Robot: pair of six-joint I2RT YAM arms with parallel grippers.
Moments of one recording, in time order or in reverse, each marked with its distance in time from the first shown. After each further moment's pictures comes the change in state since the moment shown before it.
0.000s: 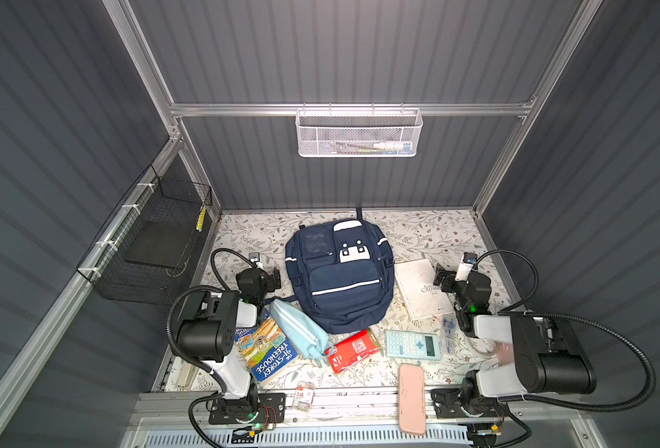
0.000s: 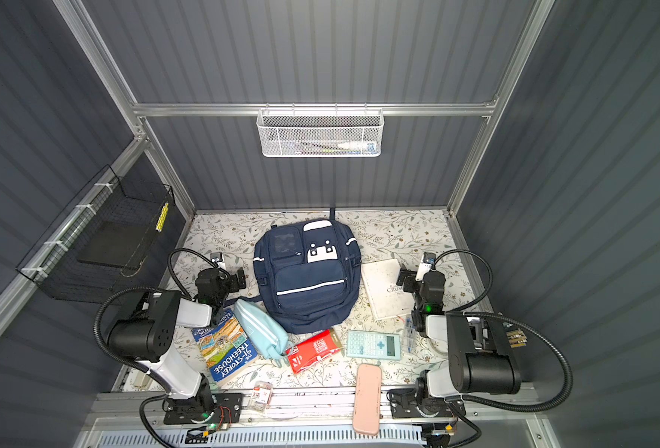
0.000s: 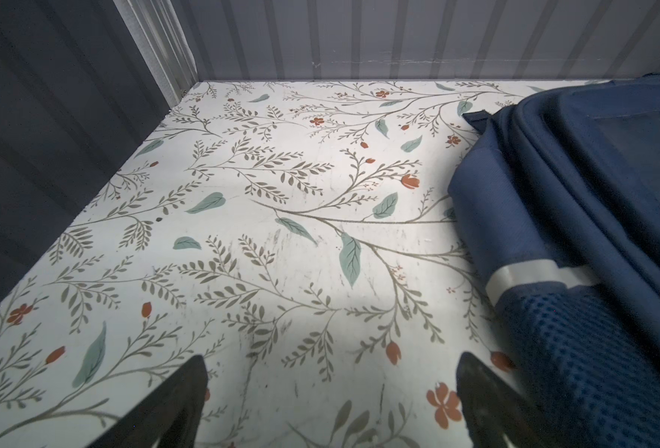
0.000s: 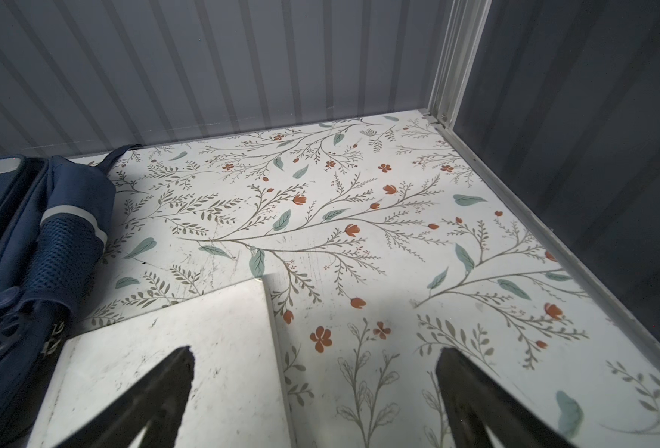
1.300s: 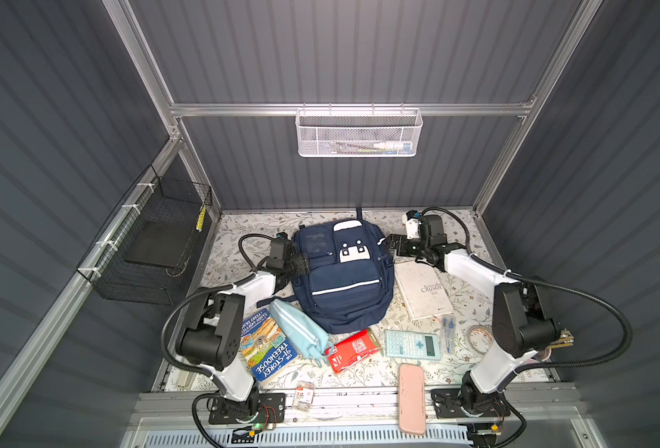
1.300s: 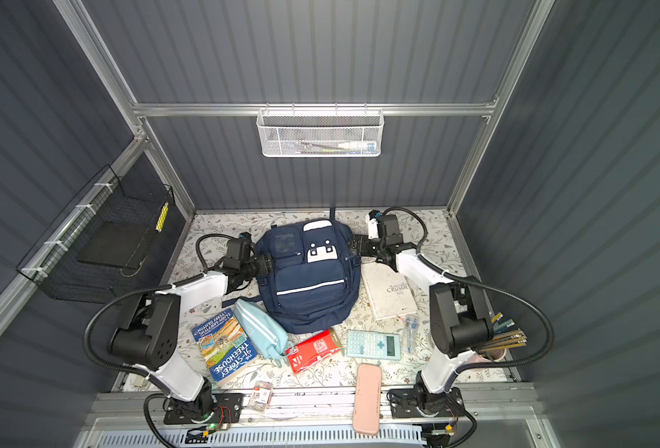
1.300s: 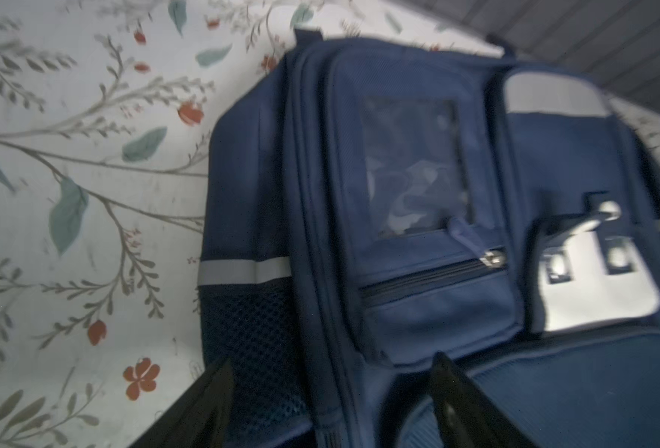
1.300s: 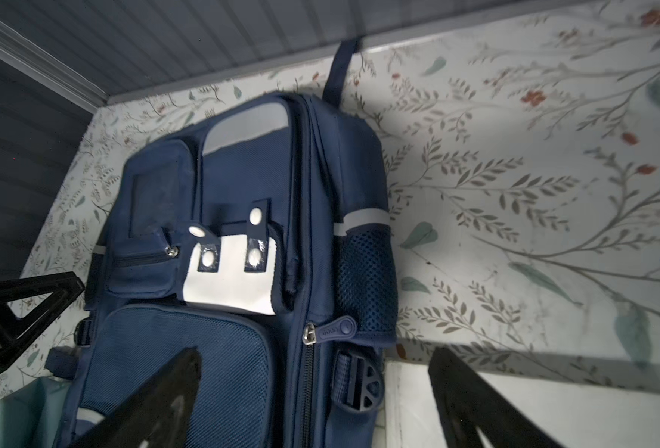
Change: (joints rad) left arm -0.244 0.014 0.492 -0.862 0.147 -0.414; right arm 0.310 0.319 0.885 -0.995 -0.306 0.233
